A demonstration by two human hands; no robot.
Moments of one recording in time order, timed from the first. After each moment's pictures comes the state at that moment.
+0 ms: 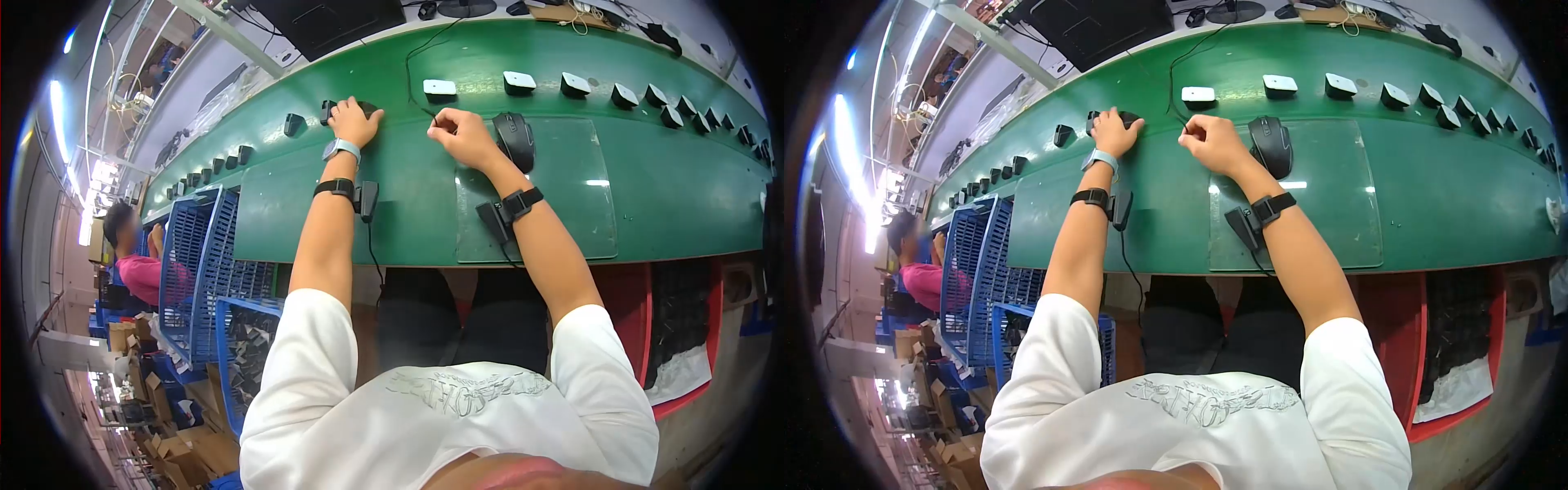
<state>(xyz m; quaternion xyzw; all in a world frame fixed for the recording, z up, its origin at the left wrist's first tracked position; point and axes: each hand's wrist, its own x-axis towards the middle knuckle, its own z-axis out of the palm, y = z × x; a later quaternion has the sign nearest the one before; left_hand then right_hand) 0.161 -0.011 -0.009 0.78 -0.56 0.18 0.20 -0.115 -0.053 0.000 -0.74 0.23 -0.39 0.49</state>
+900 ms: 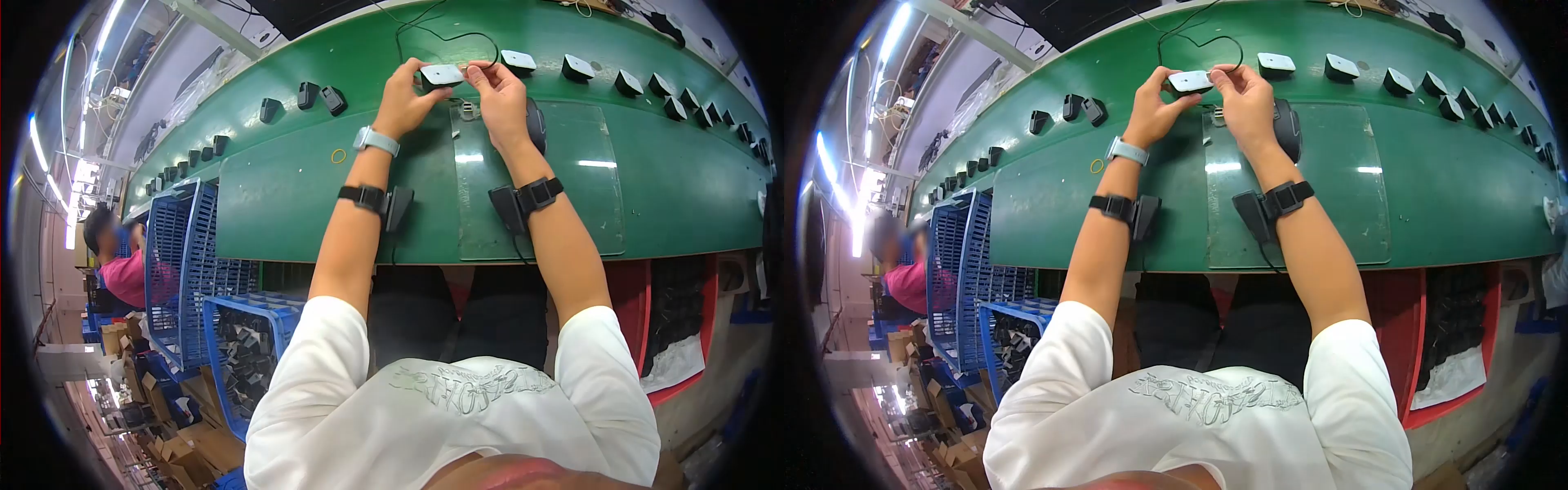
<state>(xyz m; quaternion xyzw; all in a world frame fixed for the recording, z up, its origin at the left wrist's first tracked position) 0.061 -0.040 0.001 0.56 -0.68 -0.05 0.46 -0.117 -0.083 -0.006 -0.50 0.23 -0.58 0.60</state>
